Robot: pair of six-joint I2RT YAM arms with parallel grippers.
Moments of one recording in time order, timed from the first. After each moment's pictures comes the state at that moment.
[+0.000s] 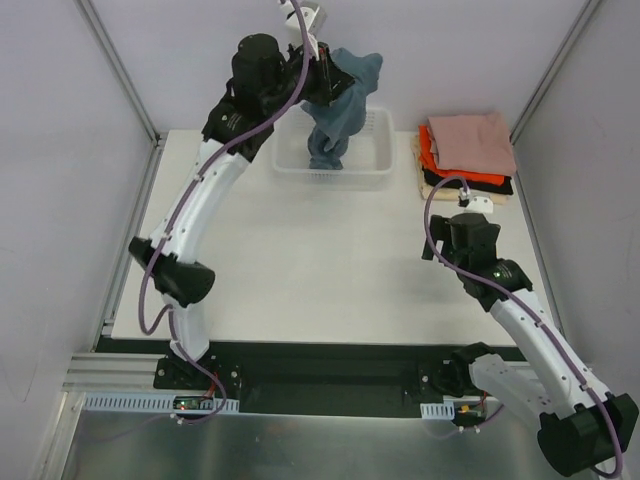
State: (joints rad) left arm -0.50 1.96 2.36 -0.45 0.33 -0.26; right arm 0.37 0.88 0.78 -0.60 0.41 0.32
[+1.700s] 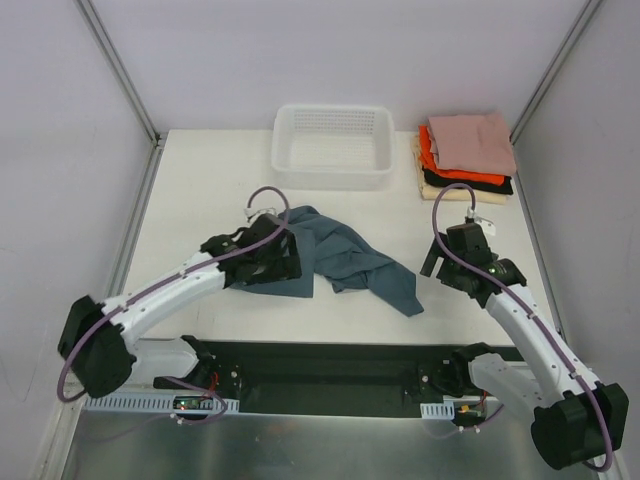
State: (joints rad) left arm -0.71 1.18 0.88 -0.72 -0.16 -0.81; right arm 0.32 0.91 0.72 -0.79 0.31 0.58
